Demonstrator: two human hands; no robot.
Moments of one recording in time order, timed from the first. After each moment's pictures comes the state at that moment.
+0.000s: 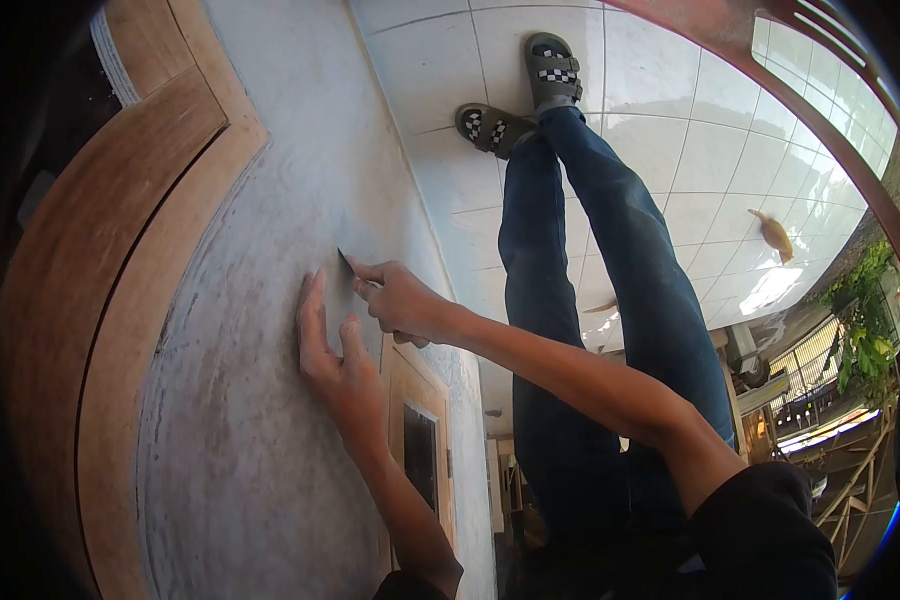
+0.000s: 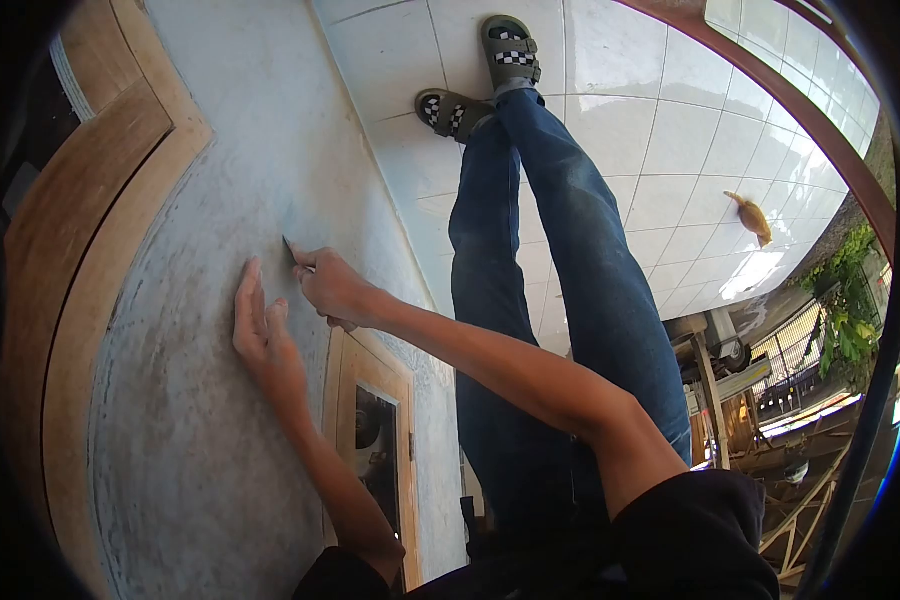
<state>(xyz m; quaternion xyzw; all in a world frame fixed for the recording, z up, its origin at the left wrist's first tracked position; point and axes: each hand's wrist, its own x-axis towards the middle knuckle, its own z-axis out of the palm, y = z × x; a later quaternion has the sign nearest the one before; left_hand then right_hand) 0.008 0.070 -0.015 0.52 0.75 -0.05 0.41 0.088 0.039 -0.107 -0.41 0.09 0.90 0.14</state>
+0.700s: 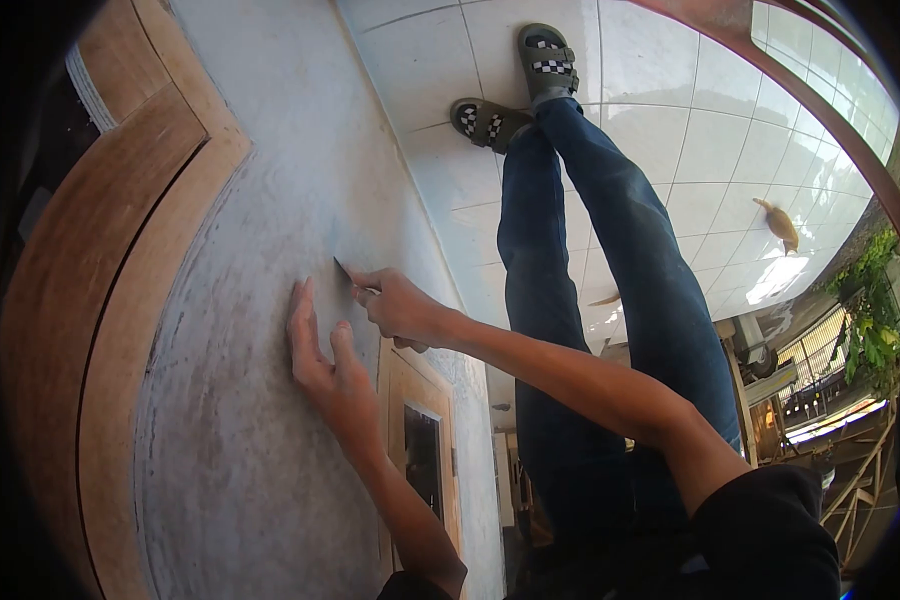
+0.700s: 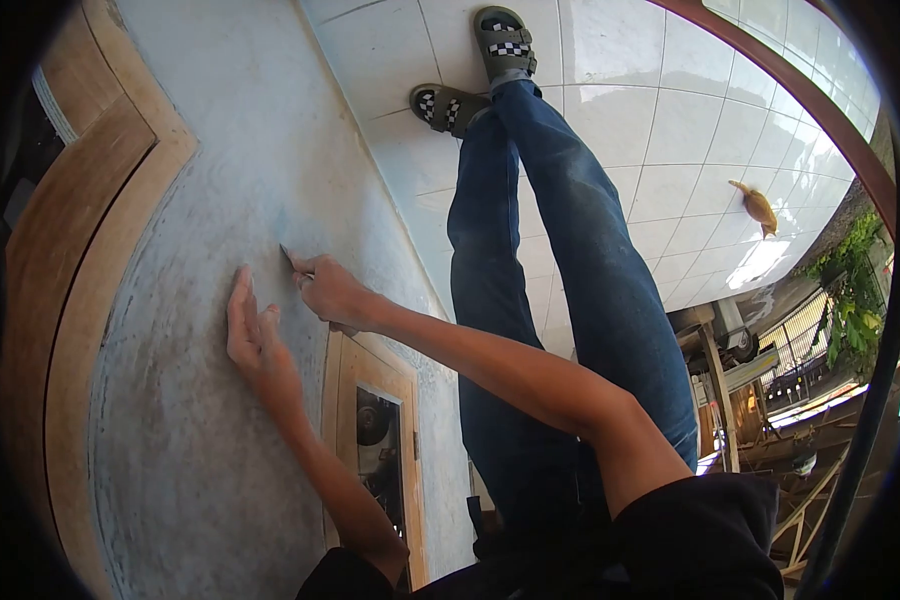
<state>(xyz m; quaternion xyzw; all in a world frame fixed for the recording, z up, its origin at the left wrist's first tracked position) 0.009 0.067 -0.018 0.50 0.76 -0.04 0.42 0.084 0.026 -0.112 -0.42 0.10 0.89 0.17</state>
